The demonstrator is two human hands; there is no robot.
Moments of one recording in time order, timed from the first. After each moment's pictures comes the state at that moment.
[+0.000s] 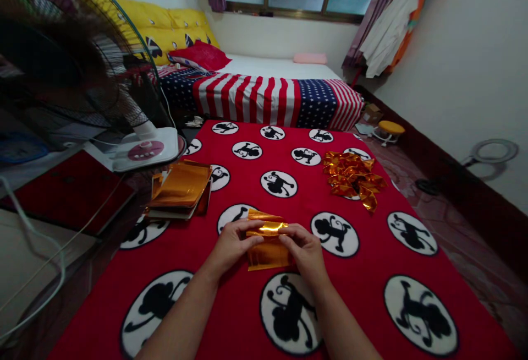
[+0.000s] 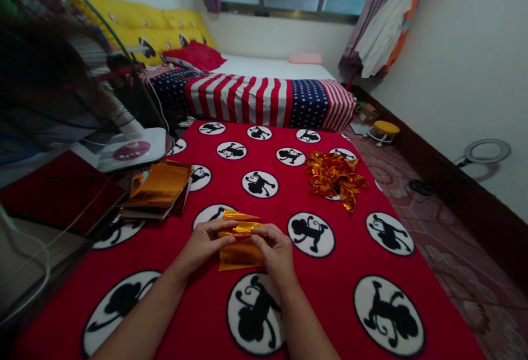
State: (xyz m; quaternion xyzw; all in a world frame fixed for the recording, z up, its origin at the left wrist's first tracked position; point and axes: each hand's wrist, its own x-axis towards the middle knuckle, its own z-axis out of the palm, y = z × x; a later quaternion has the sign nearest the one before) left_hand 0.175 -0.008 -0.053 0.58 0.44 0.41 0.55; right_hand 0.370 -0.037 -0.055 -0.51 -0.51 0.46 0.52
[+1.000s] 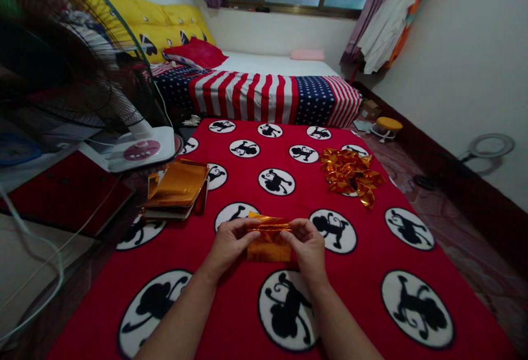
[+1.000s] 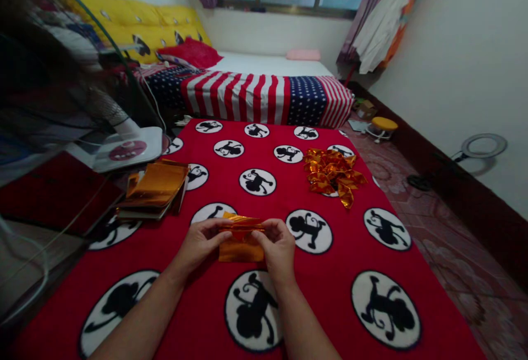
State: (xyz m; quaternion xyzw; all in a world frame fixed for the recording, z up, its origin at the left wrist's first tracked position) left_hand 0.179 -0.013 -0.053 0.53 0.46 0.45 0.56; right_hand 0.364 -0.038 -0.052 -0.52 -0.37 0.47 0.61
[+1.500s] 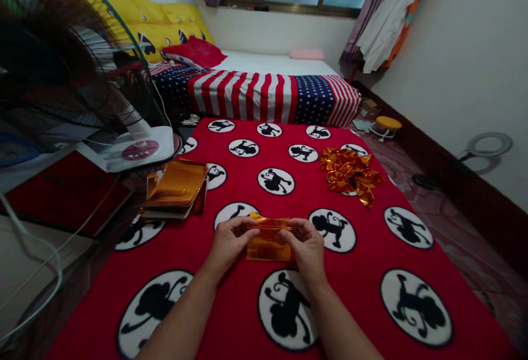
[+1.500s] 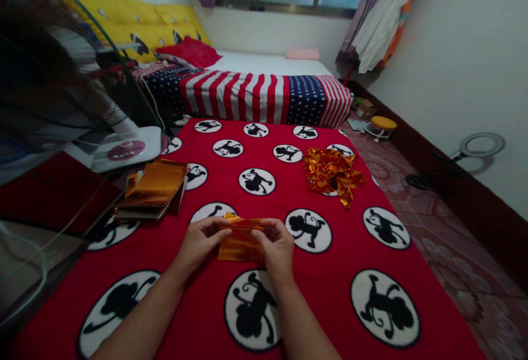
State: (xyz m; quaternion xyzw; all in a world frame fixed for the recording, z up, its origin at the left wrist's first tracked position) left_hand 0.184 -0.011 -0.054 0.50 0.50 0.47 0.53; right_hand 0.364 -0.039 -0.051 -0.53 -0.37 0.47 0.60
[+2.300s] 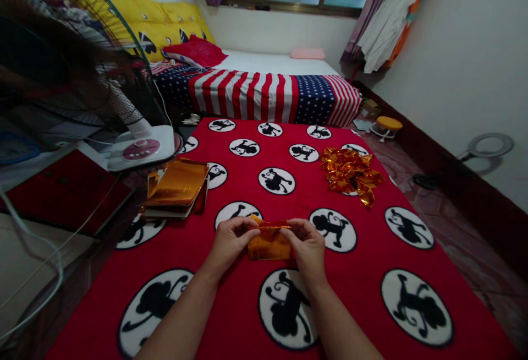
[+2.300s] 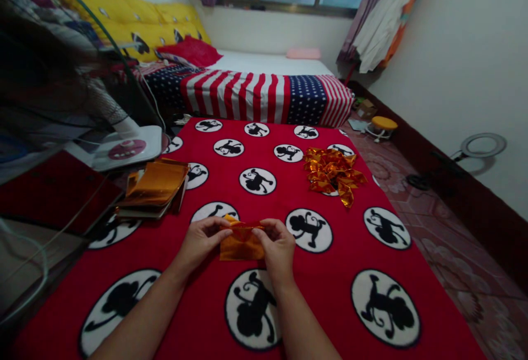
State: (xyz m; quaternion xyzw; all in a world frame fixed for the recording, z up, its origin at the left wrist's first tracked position) left_hand 0.183 -0.011 -0.052 0.51 0.49 0.47 0.53; right_hand 0.363 -0.038 -0.056 -0.55 -0.38 0.45 0.60
